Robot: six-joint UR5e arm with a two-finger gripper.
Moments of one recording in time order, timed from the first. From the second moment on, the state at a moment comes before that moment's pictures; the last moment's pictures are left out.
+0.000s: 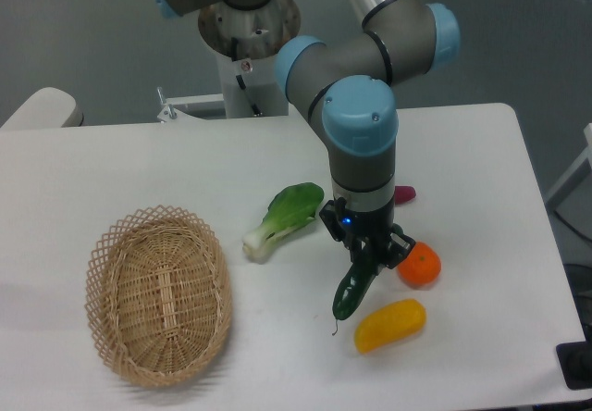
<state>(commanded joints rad) 2.47 -1.96 -1.48 -1.04 1.61 1.10</state>
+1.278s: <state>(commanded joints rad) 2.35 -2.12 -1.47 -0.93 1.66 0.60</state>
